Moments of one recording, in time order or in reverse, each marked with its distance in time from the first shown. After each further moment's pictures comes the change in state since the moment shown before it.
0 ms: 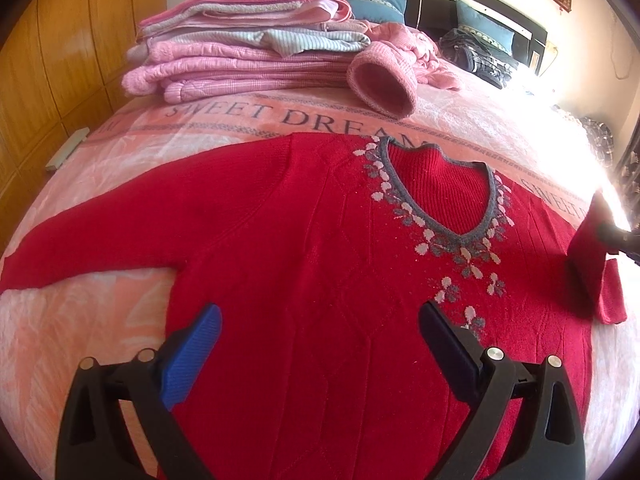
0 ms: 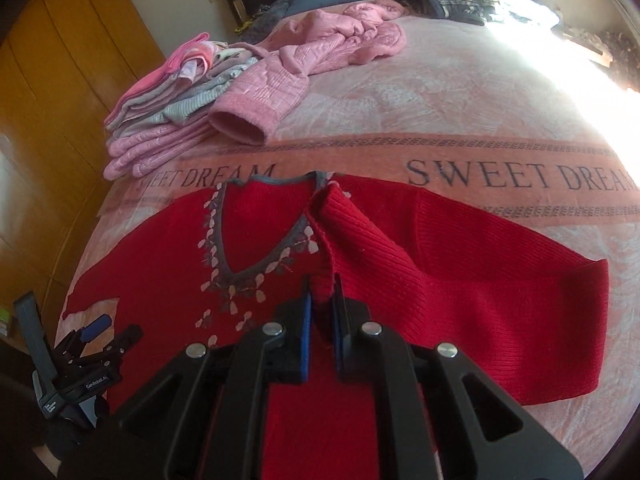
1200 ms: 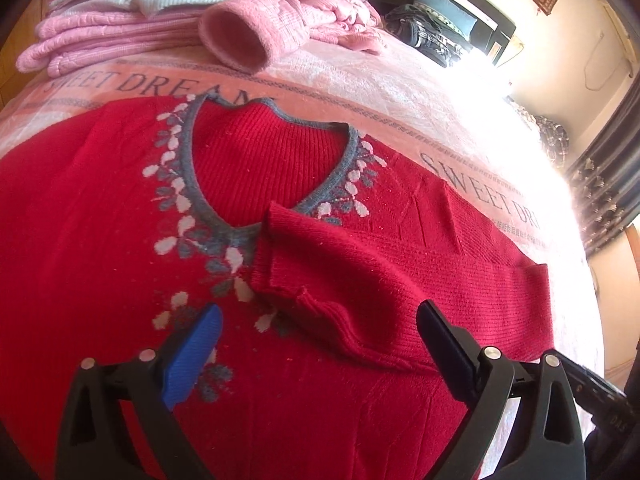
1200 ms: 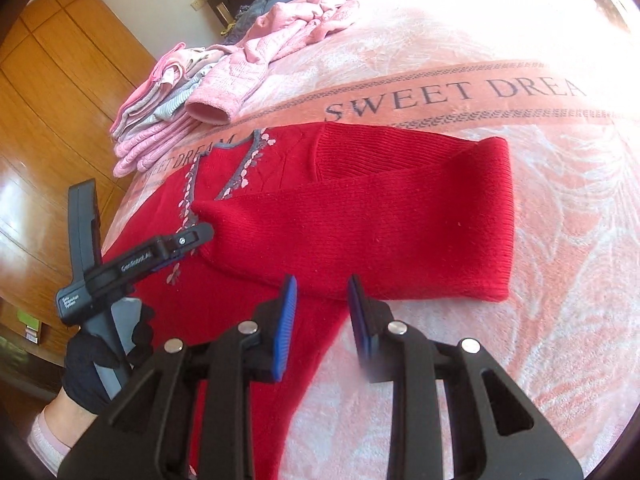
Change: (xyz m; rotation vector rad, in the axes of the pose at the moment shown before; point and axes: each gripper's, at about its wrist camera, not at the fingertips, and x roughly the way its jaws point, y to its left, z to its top) left arm 0.059 -0.154 0.013 -0.065 0.122 -0.256; right arm -0.051 -0.122 -0.079 0.112 0.031 0.111
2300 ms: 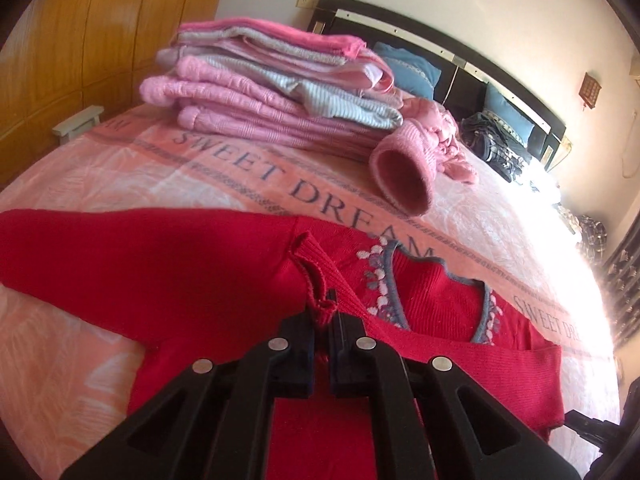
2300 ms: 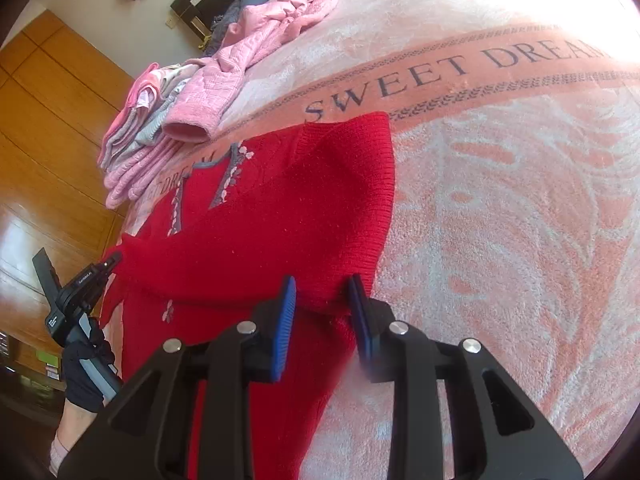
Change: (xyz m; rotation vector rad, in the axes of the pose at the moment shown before) left arm -0.066 0.162 0.040 -0.161 -0.264 0.144; right arm 0.041 -0.015 0.018 0.135 0.010 0.022
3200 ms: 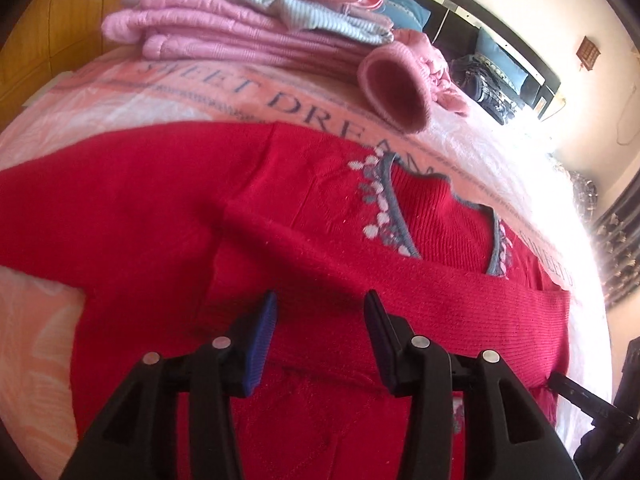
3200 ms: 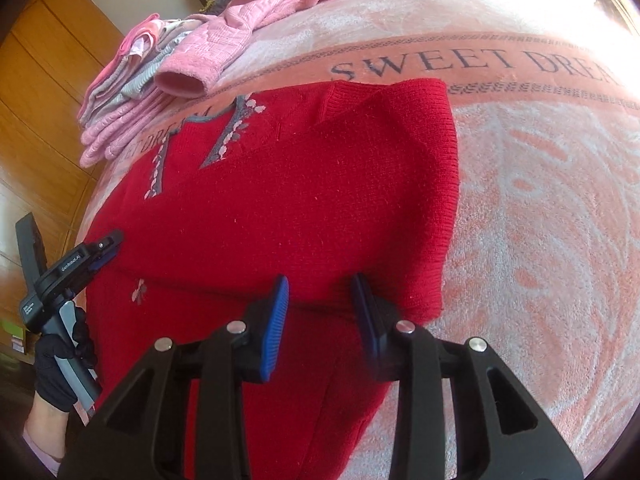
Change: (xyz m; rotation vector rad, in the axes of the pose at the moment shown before) left arm 0.030 -0.005 -0.026 0.050 0.128 -0.078; right arm 0.034 0.041 -0.013 -0.112 0.059 -0.114
